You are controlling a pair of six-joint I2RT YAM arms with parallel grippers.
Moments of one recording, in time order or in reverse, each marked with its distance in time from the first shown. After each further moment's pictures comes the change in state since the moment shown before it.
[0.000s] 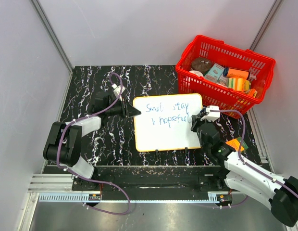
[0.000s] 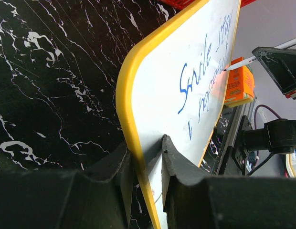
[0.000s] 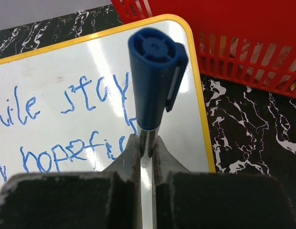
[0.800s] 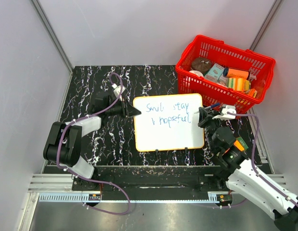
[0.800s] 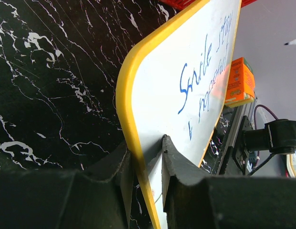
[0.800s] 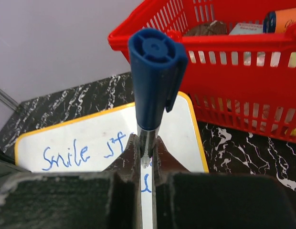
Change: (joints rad) left arm -0.002 -0.001 0.001 0.000 -0.005 0.001; right arm 0.000 -0.215 0.057 -0.024 0.018 -0.058
